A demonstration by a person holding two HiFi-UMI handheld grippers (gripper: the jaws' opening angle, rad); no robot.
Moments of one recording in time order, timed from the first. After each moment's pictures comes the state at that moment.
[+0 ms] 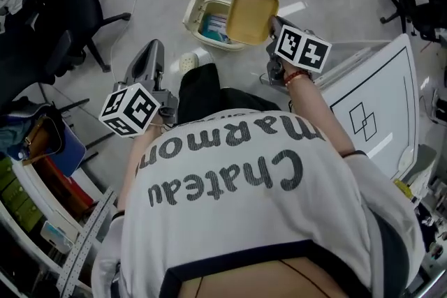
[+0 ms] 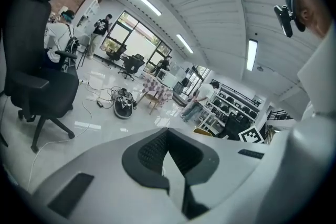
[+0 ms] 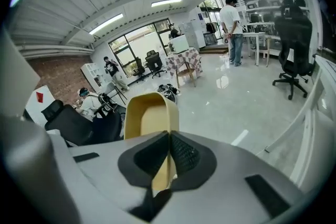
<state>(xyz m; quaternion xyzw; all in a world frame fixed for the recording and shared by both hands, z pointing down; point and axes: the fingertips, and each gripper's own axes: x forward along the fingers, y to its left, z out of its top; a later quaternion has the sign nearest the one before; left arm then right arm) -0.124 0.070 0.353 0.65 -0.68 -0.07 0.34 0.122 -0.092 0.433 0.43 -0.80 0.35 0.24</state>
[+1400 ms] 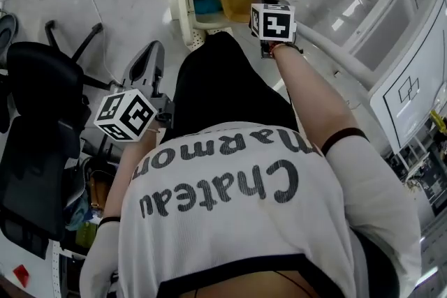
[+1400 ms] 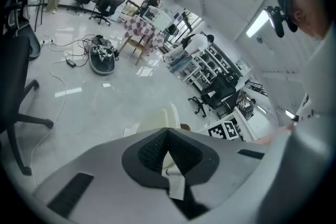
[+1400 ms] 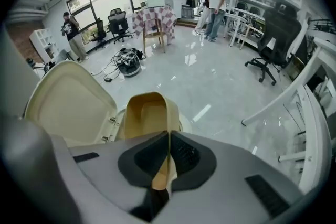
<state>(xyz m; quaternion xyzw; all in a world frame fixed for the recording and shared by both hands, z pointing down) -0.176 -0.071 0.543 0.72 -0.46 0.12 0.51 0.093 -0.127 0.691 0.53 -0.62 0.38 0.42</state>
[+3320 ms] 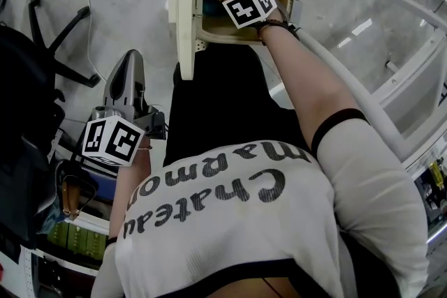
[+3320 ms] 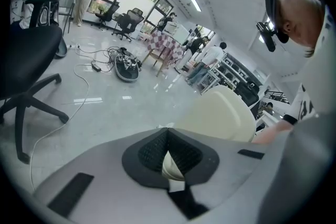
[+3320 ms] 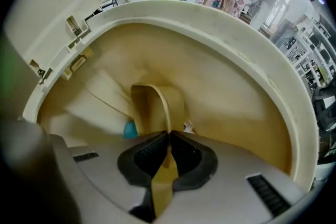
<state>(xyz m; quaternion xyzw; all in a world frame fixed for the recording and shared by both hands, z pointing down) -0.224 -0.049 0.674 0.66 -0.58 0.08 0.46 0.009 -0.144 0.912 0.31 -0.70 0.24 0.59</state>
